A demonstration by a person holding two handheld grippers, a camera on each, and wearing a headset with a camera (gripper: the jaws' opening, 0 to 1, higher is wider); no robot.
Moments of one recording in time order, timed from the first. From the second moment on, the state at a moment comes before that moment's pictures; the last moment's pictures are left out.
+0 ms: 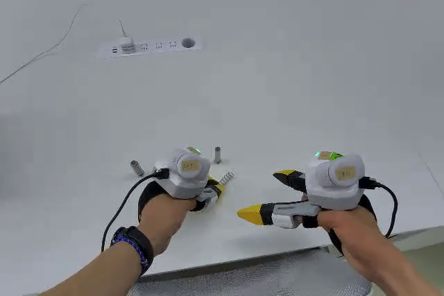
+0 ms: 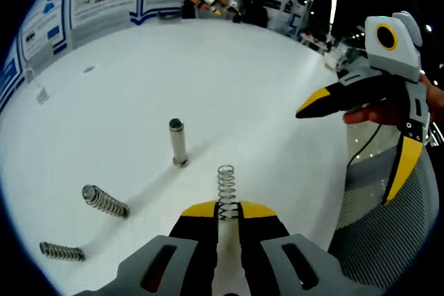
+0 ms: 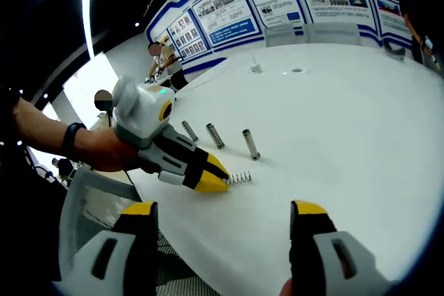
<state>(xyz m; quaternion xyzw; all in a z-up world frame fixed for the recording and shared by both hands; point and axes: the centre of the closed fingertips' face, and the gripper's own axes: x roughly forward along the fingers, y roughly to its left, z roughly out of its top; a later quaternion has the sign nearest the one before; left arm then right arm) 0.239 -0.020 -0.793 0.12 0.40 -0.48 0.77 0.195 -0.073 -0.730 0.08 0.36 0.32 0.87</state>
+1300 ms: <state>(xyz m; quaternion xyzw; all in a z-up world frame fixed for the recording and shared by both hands) 0.213 0.050 -0.740 0.06 0.38 -0.46 0.80 0.196 -0.030 -0.713 0.14 0.34 0.38 0.85</state>
